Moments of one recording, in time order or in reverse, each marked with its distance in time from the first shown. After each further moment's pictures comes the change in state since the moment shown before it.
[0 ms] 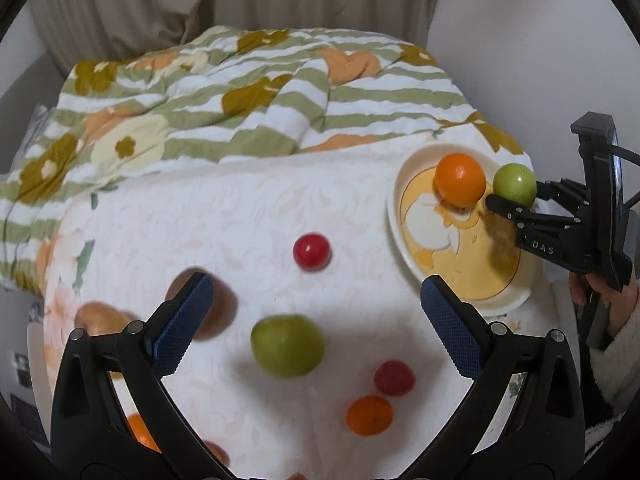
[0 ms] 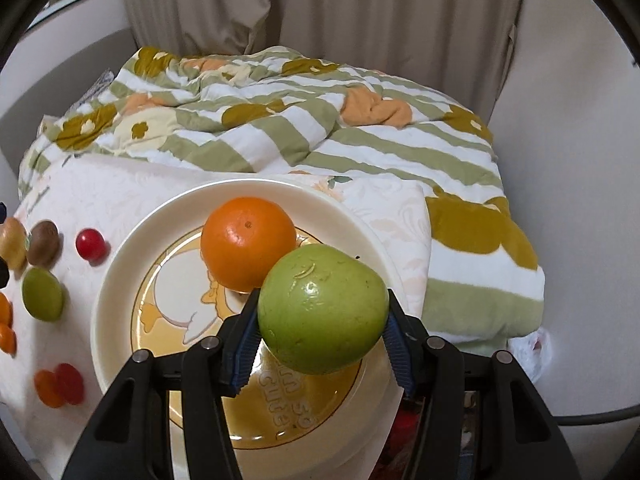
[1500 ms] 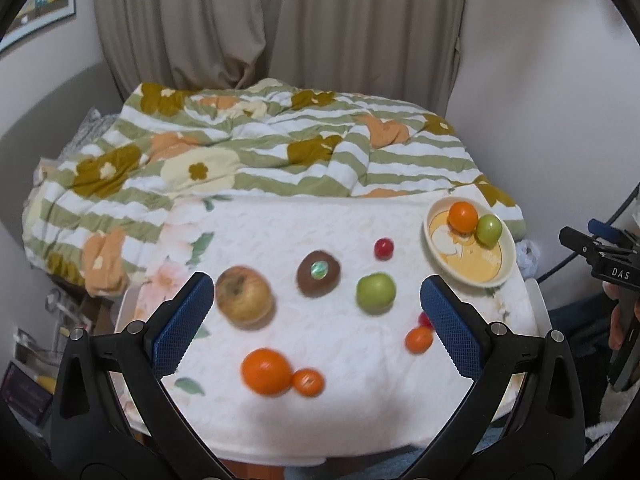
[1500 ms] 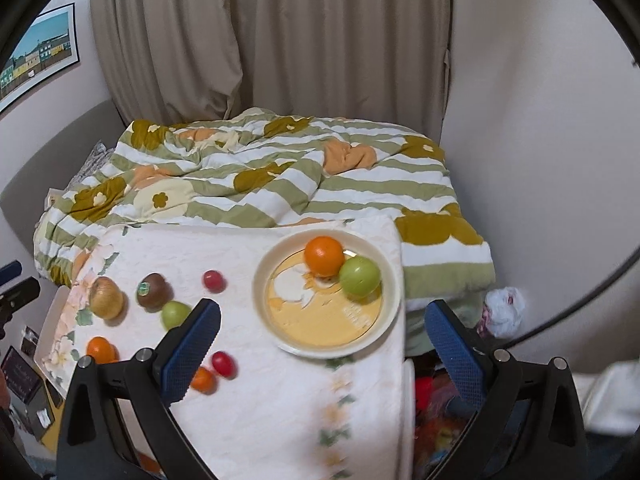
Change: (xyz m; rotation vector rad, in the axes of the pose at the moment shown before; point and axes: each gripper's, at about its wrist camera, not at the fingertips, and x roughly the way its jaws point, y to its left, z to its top) left arm -0.167 0.107 -0.063 -0.105 -0.211 0.021; right arm -0.199 0.074 -0.019 0.216 -0.139 -0.065
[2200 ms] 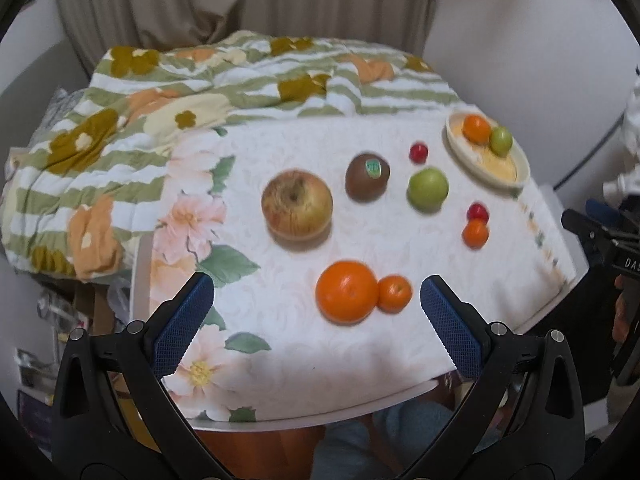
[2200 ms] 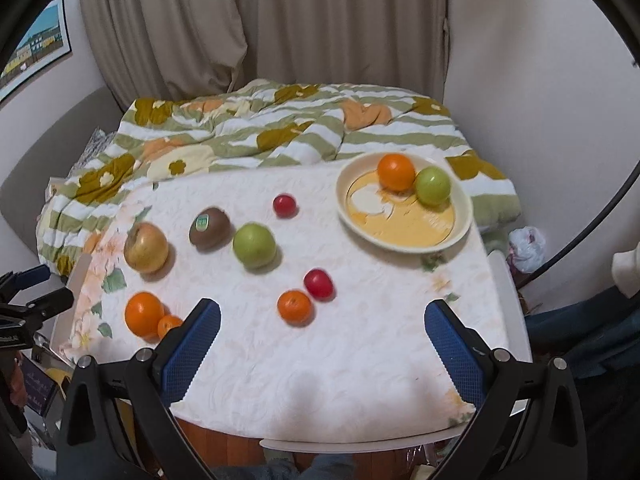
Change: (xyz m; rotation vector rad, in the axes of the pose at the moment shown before) left arm 0.039 0.092 -0.070 0.135 0.170 -0.109; right arm 0.007 0.112 -0.083 0.064 0.083 -0.021
